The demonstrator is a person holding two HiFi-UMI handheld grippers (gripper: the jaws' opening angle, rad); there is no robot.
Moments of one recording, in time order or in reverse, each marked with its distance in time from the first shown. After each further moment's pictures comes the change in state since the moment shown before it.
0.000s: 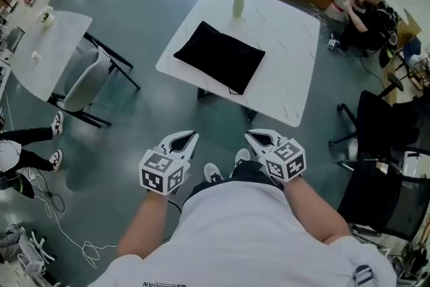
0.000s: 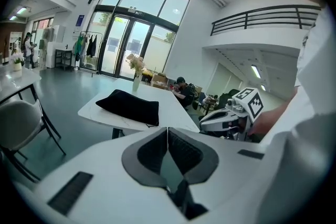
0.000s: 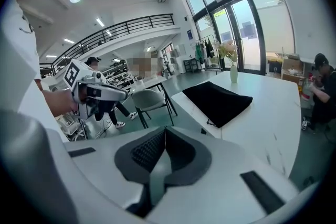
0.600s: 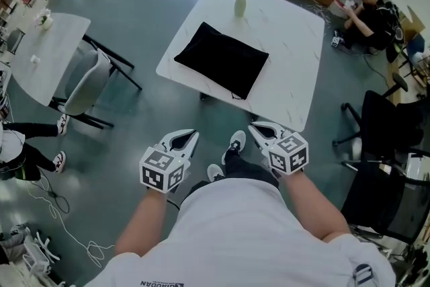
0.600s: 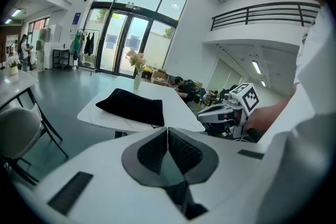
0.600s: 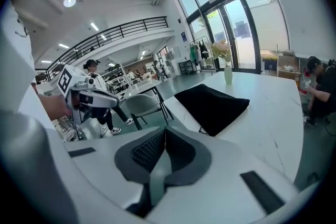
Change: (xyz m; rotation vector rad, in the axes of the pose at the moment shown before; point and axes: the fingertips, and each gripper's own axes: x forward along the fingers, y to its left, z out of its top) left arm 0.022 0.025 0.014 0.020 0.045 -0.005; right arm 0.022 -0.041 0.026 0.048 -0.033 -0.031
